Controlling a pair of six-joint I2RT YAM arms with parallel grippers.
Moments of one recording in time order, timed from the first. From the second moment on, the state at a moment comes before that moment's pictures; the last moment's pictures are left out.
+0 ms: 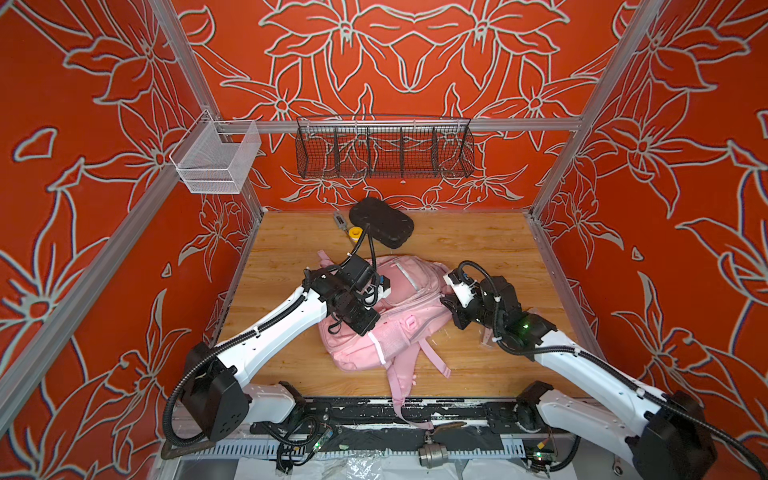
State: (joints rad) left arm -0.58 1.33 1.14 -1.07 0.23 0.05; right arm 0.57 0.99 0.59 -0.16 -0.18 -0.05
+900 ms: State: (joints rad) left arm -0.15 1.54 1.22 -1.14 0.04 0.08; right arm 0.84 1.47 0.87 0.01 -0.25 0.05
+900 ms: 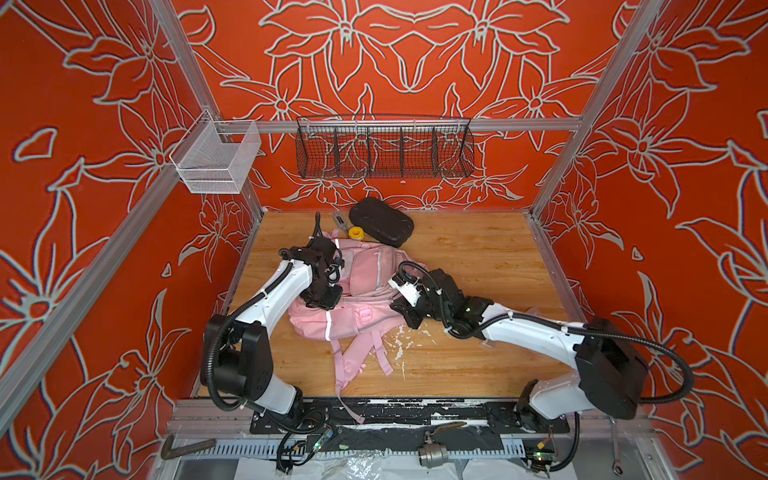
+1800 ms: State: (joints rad) left arm -0.39 1.02 0.79 -0.59 0.20 -1.45; right arm 0.86 1.59 0.96 0.02 -0.34 0.11
